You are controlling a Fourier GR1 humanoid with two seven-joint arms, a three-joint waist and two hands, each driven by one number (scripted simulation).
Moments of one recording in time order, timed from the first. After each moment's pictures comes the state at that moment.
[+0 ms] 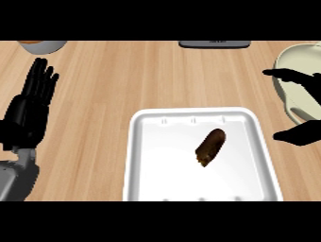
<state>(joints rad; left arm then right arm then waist) -0.23 0.38 -0.11 -1.58 0.31 0.29 0.01 -0.44 -0.88 0.35 -1.62 -0.01 0.16 0.34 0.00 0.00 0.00</state>
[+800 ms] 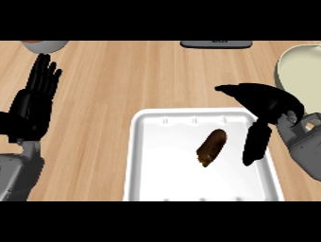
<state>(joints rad) -0.27 0.35 -0.07 -1.51 0.30 0.25 -0.02 -0.70 -0.65 0.56 -1.61 -0.03 0.52 0.89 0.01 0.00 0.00</state>
